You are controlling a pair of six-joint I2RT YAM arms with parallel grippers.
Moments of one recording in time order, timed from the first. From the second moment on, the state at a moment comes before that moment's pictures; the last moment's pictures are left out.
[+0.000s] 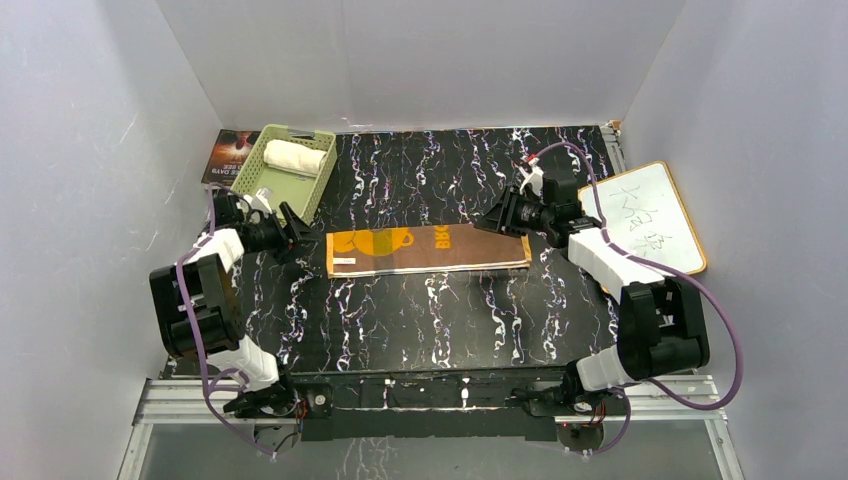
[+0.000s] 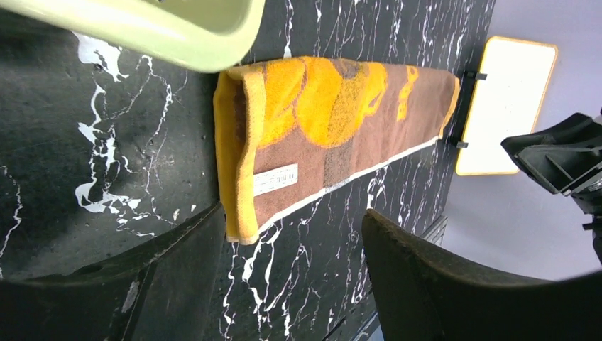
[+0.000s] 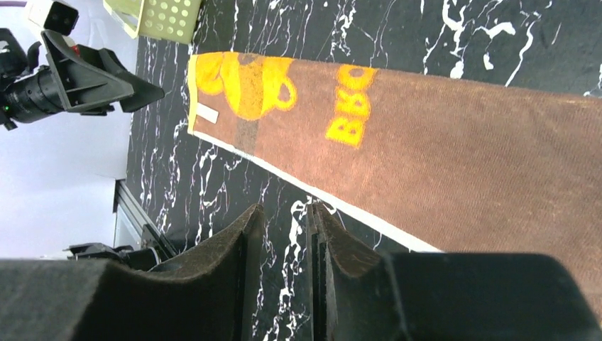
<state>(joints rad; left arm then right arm) 0.30 1.59 0.89 -0.34 0.84 -0.30 0.17 1.45 0.88 -0.02 -0.63 0.52</state>
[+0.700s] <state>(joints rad) 0.25 1.85 0.88 -0.35 1.00 -0.18 0.17 1.26 0.73 0.02 -0.75 0.52</state>
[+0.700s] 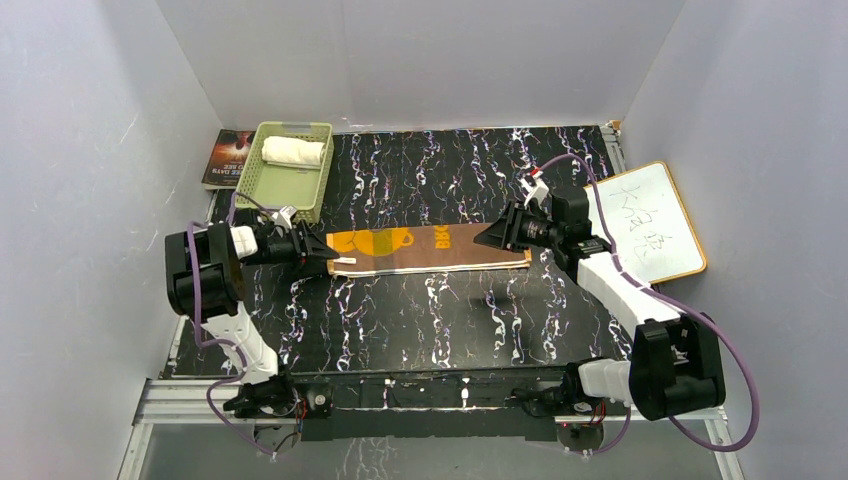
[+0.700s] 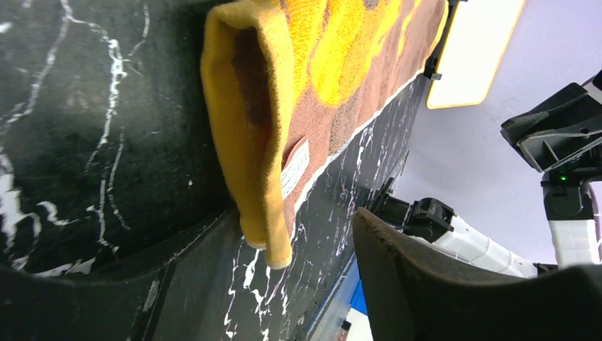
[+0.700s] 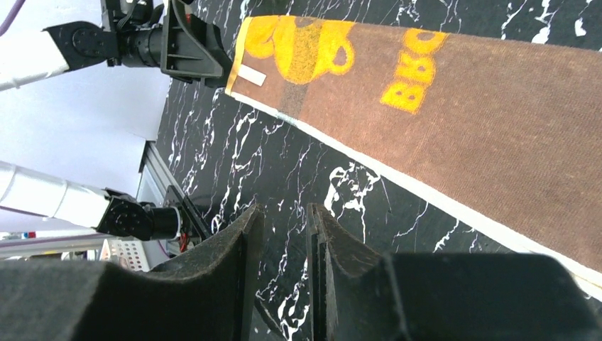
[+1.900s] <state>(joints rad) 0.18 1.14 0.90 -0.66 0.13 -0.26 0.18 1.25 0.71 -0.12 -0.56 0.48</state>
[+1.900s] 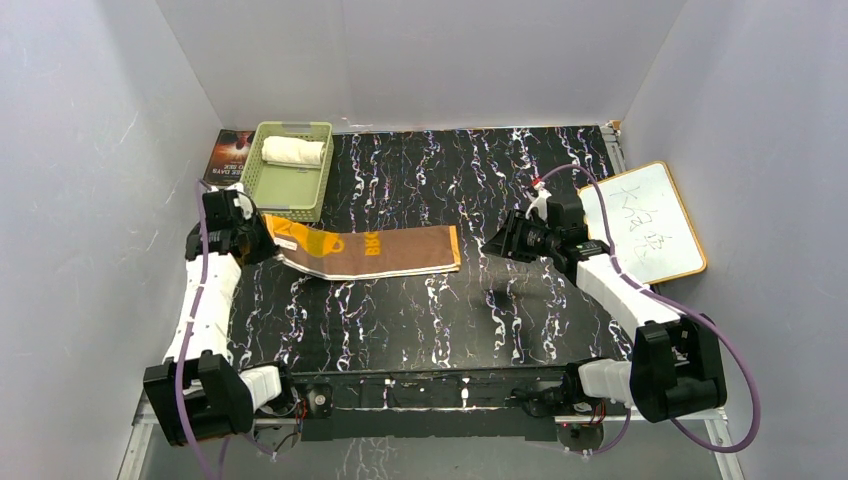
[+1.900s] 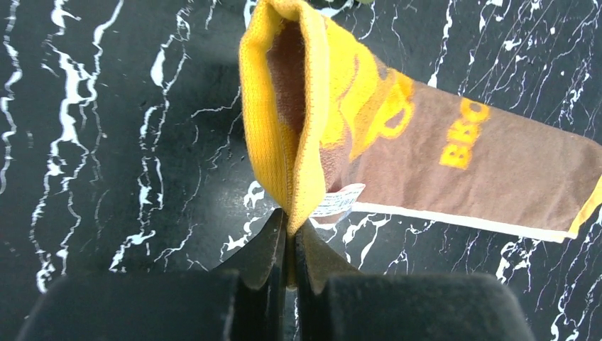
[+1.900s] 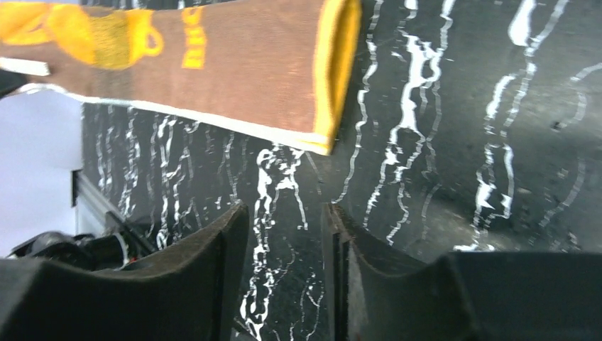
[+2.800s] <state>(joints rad) -0.55 1.93 1.67 -0.91 0.01 -0.30 0.18 1.18 0.75 -0.25 -0.38 0.47</state>
